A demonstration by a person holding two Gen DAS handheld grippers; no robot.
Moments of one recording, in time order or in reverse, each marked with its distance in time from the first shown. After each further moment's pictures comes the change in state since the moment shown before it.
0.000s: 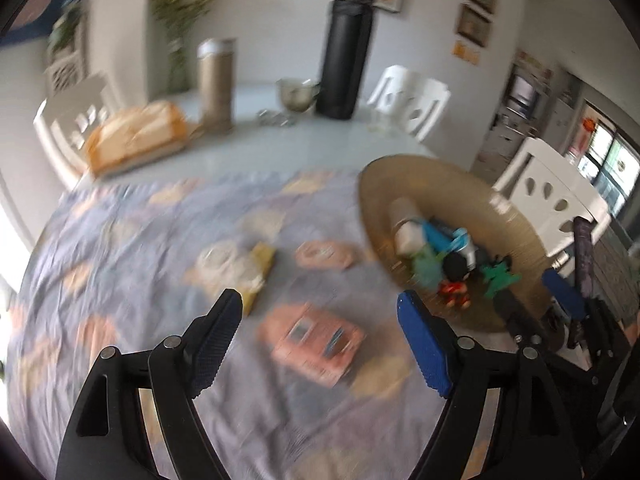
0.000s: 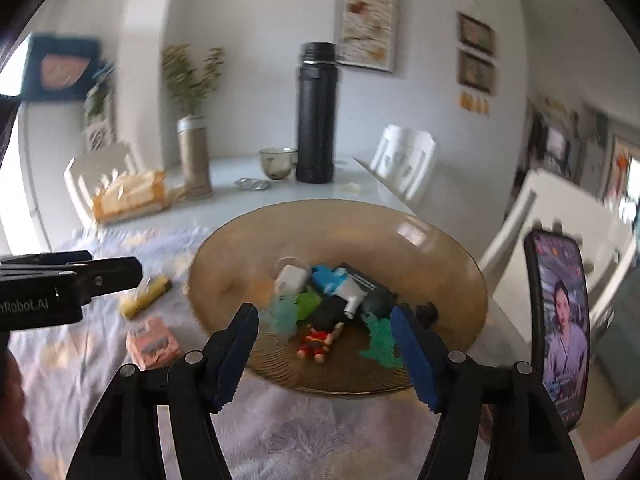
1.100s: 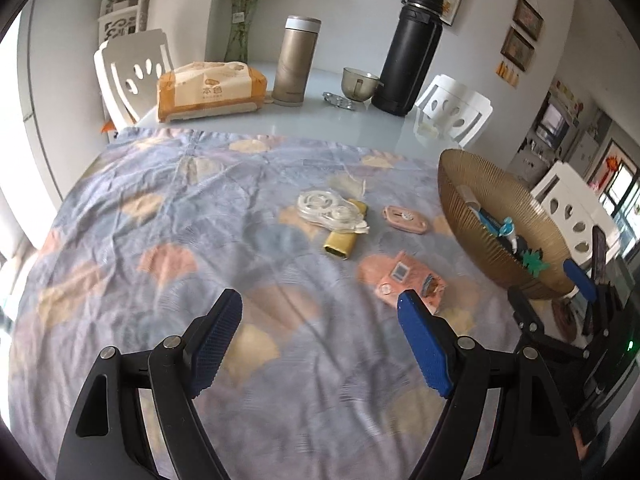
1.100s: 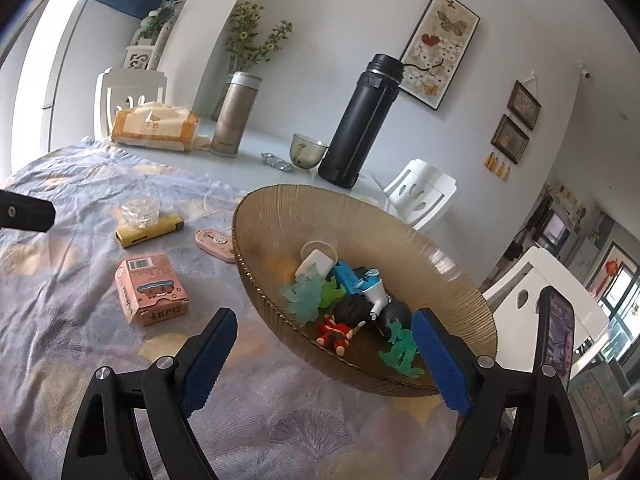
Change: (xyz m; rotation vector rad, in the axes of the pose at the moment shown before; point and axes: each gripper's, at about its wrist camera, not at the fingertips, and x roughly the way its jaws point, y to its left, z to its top) left arm -0.023 0.076 -0.035 -0.101 0.014 0.045; right arm 0.015 0.054 -0.021 -0.282 0.010 -0.088
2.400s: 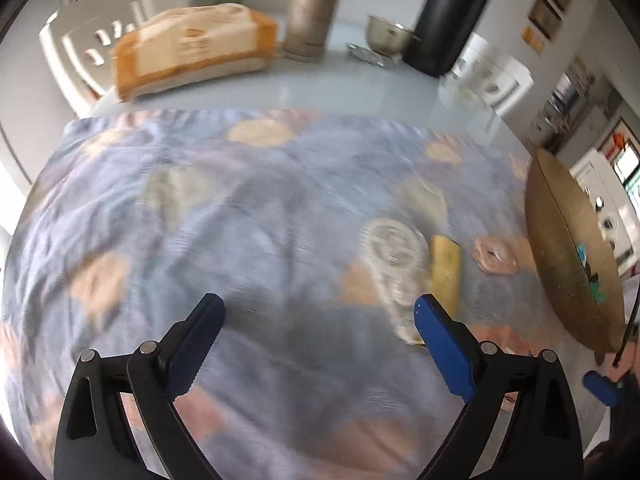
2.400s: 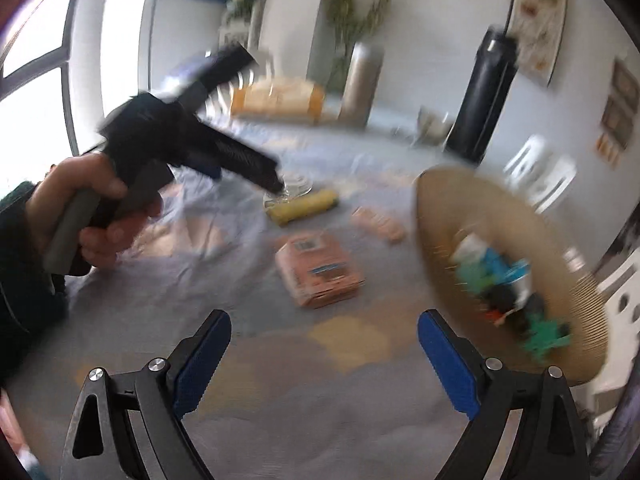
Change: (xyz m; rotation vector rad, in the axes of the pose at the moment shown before) left arm 0.110 0.060 0.072 -0.009 0.190 -0.017; right arm 0.003 0.059 0.026 -0.036 0.207 0.462
